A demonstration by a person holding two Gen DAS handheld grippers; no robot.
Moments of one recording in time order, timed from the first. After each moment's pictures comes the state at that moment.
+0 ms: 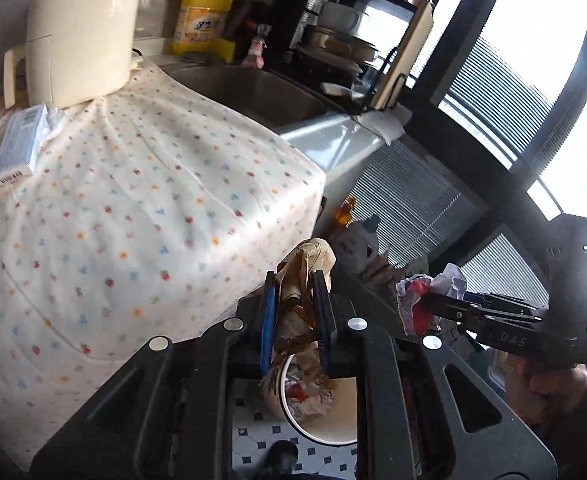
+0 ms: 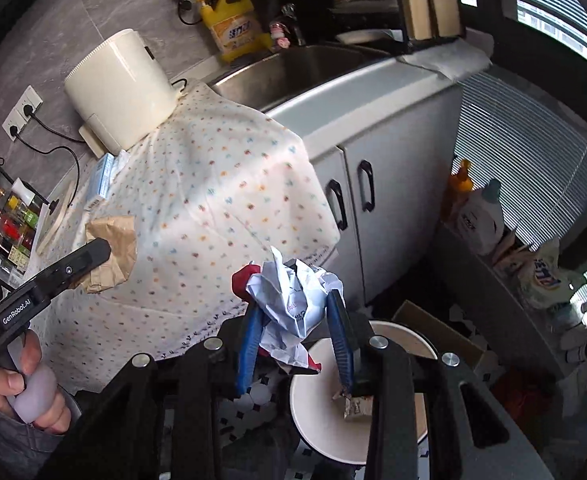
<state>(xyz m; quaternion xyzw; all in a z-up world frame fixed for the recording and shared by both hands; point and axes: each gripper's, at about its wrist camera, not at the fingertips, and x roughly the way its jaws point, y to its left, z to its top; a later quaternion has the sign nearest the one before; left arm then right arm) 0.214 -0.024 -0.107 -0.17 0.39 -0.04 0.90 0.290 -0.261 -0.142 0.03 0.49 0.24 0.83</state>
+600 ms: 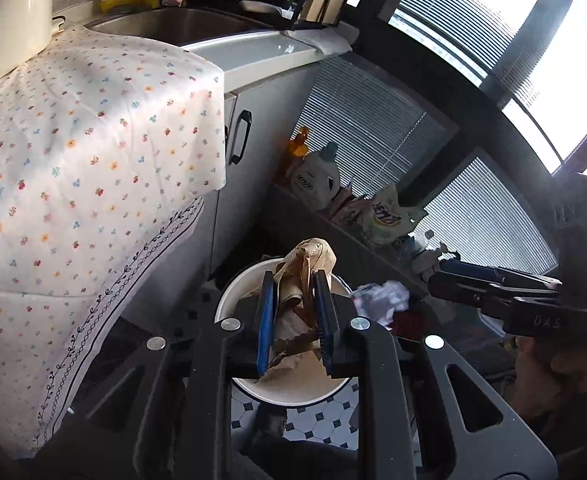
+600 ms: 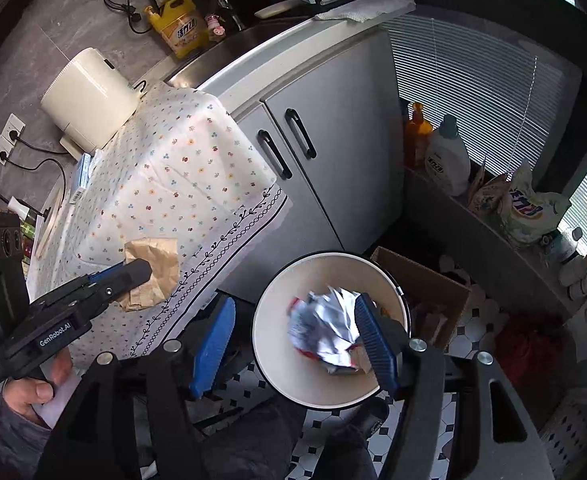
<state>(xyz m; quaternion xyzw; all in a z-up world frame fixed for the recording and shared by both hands) 0.209 -0.127 -0.157 -0.13 0.46 -0.11 0.87 0.250 -0.359 -0.177 0.09 0.52 0.23 0.82</state>
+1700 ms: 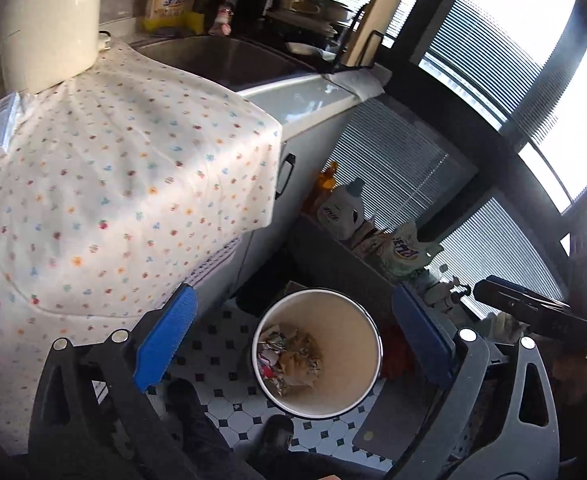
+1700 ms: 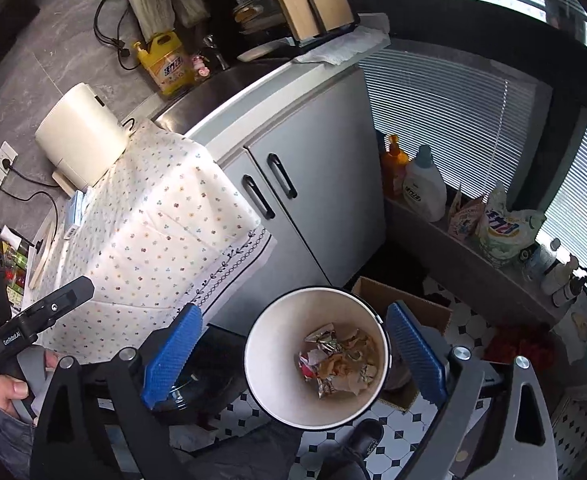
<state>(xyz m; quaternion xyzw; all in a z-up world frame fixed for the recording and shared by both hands) 0.207 -0.062 -0.112 -0.15 0.43 -0.05 0.89 0.262 -0.351 -0.137 0.09 0.47 0.19 0.85</state>
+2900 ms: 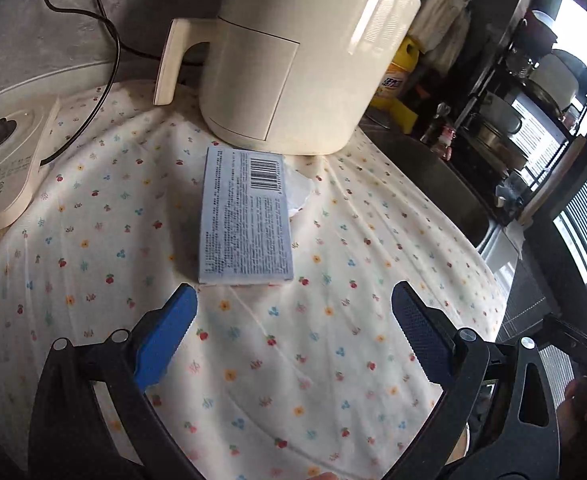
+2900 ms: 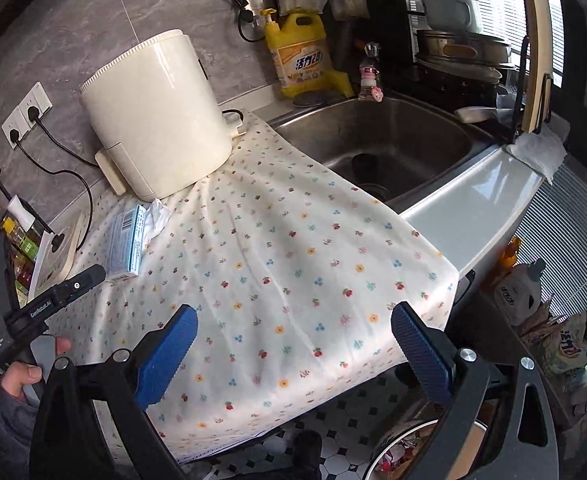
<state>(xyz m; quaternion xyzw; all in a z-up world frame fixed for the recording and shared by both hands) 0.242 0.251 -0.115 -0.24 0.36 0.13 0.89 0.350 -0.046 -0.086 0.00 0.43 0.27 0.86</state>
